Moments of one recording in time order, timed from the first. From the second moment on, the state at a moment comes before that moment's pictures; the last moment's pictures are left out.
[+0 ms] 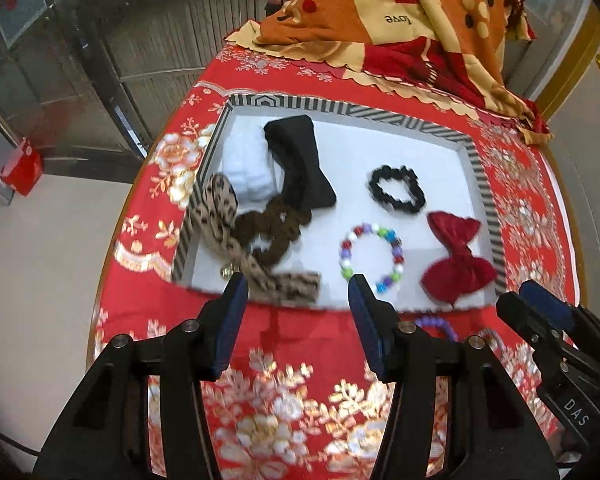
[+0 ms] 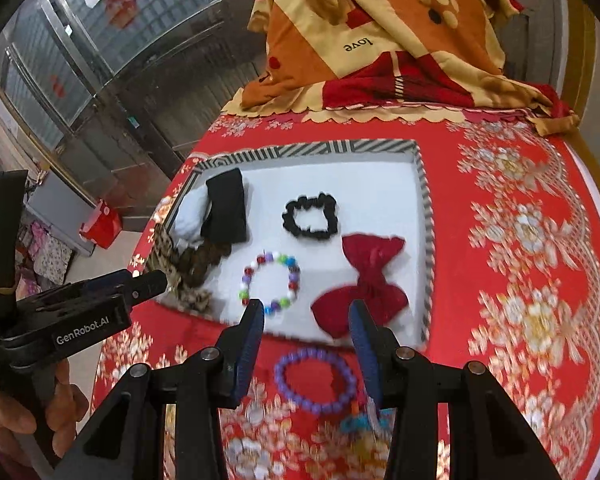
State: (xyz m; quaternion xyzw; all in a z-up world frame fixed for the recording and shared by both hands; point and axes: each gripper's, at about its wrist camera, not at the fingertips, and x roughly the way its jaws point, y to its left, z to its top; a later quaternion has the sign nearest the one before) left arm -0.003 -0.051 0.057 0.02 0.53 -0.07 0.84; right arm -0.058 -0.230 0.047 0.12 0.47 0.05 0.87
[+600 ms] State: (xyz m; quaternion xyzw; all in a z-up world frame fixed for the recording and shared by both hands) left arm -0.096 -0.064 0.067 0.03 0.52 -0.07 0.85; right arm -0.149 -0.237 0.058 0.11 0.46 0.03 0.88
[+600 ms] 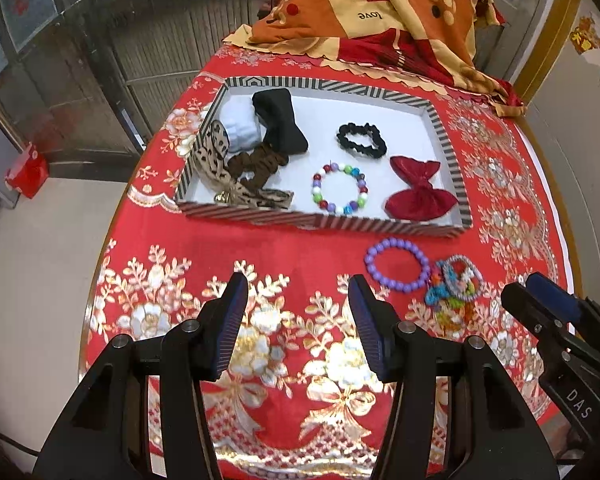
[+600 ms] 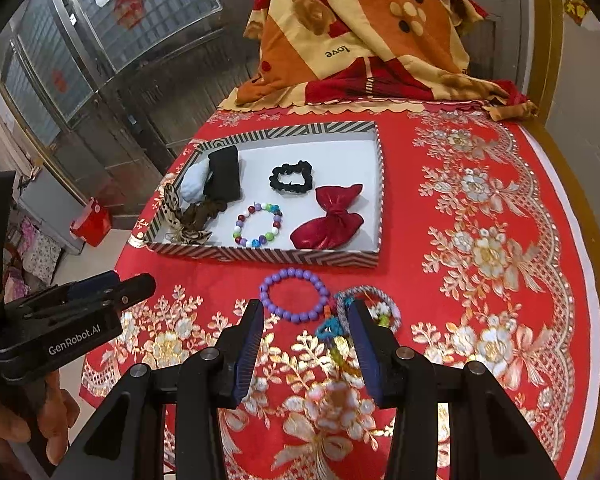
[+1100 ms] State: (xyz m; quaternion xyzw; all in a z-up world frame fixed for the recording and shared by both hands) left arm -0.127 -0.079 0.063 0.03 0.52 -0.07 0.85; right arm -0.178 -0.250 0.053 0.10 0.47 0.02 0.88
